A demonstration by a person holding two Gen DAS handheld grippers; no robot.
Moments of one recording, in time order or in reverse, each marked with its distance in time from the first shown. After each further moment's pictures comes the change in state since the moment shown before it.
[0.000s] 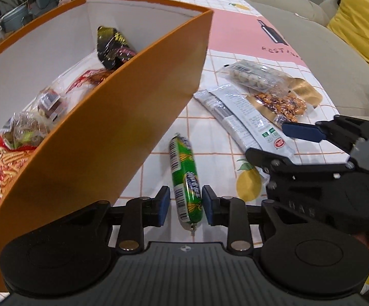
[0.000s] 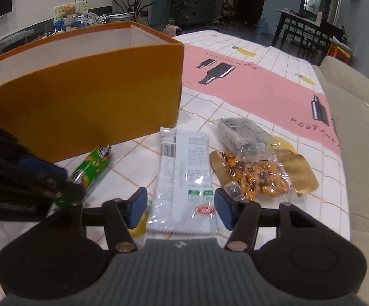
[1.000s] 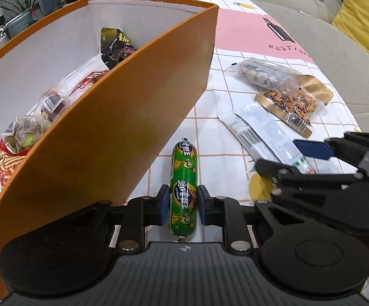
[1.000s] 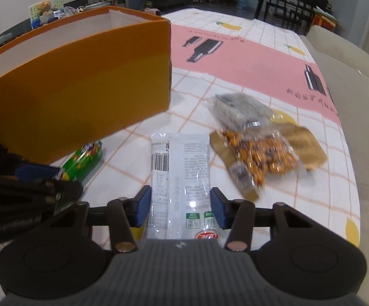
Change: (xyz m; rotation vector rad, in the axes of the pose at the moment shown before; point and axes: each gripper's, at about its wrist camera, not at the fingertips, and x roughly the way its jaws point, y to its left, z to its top) left arm 0.007 -0.003 -0.001 0.032 -0.021 0.048; right arm 0.007 0.009 -0.001 0.116 0.104 -0.048
